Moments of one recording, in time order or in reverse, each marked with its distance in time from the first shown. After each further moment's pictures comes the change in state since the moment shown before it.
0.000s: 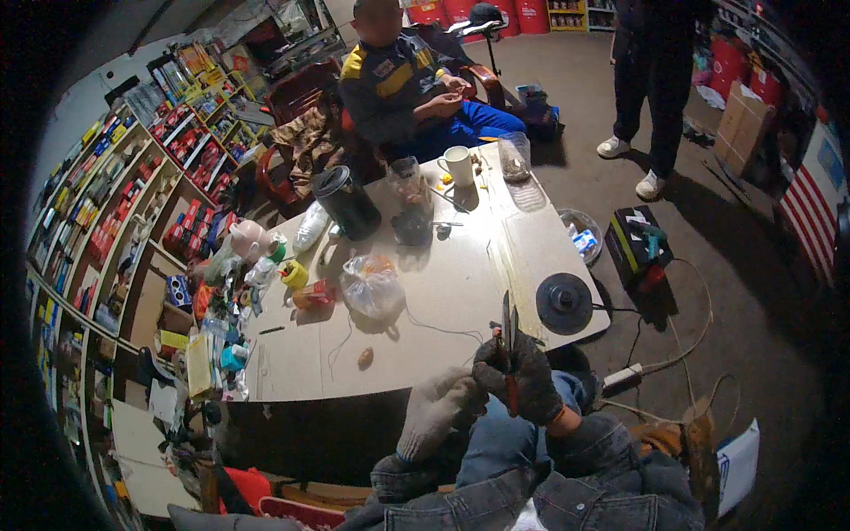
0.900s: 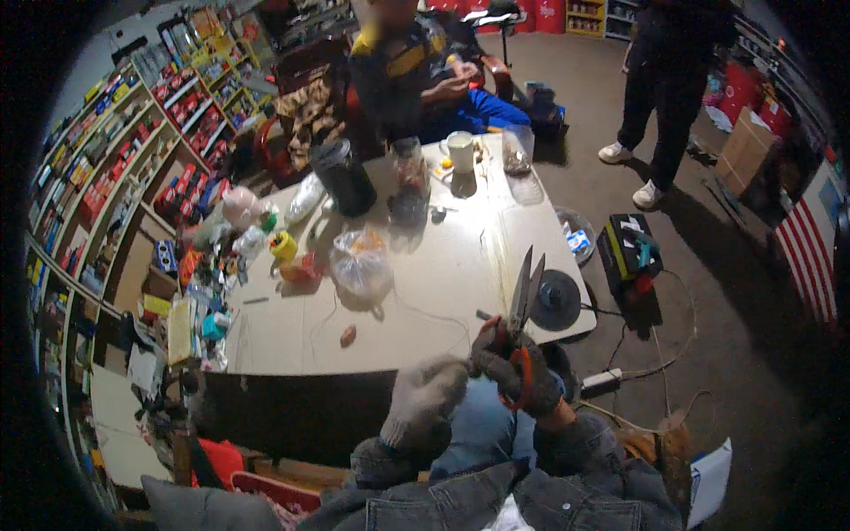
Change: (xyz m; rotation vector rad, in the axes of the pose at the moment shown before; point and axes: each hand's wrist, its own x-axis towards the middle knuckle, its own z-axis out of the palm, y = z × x) left_hand -0.006 0.004 0.010 -0.118 0.033 0.072; right_hand 0.003 0.002 -0.018 0.238 -0.137 0.118
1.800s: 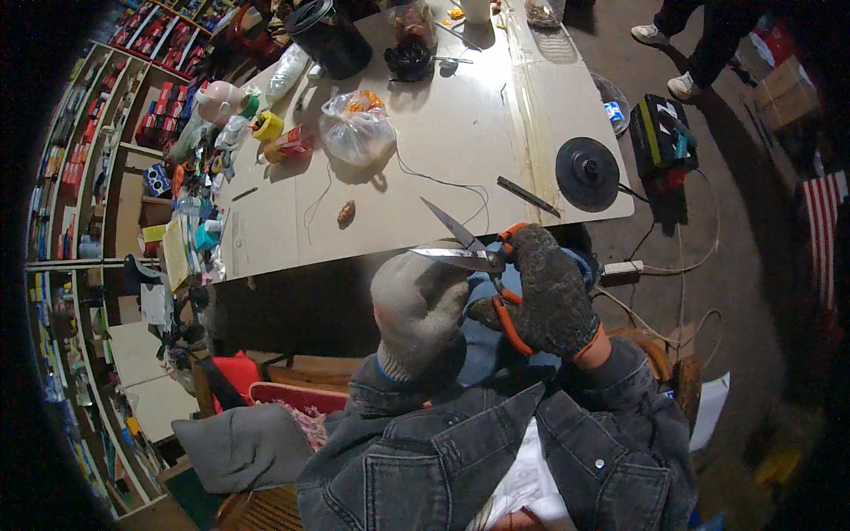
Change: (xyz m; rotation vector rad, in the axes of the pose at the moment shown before) left_hand 0.001 -0.014 -0.013 0.351 0.239 0.380; right_hand -0.023 -0.011 0.012 -0.583 -0.089 -0.035
